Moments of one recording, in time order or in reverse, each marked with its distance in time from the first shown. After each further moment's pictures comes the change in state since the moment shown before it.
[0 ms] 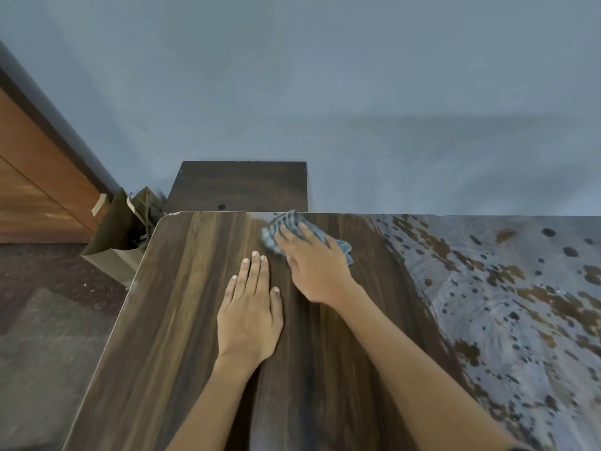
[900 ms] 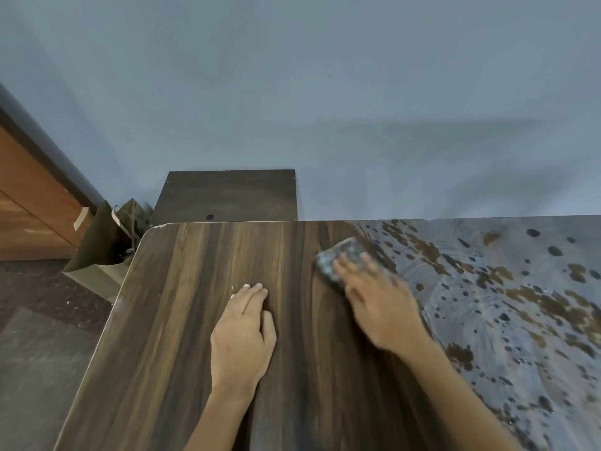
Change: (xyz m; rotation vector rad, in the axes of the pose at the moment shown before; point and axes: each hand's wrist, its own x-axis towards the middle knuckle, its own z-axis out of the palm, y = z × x) left_hand -0.012 0.007 -0.004 -0.230 0.205 0.005; right_hand -0.080 0.062 -0.010 -0.007 0.038 0.225
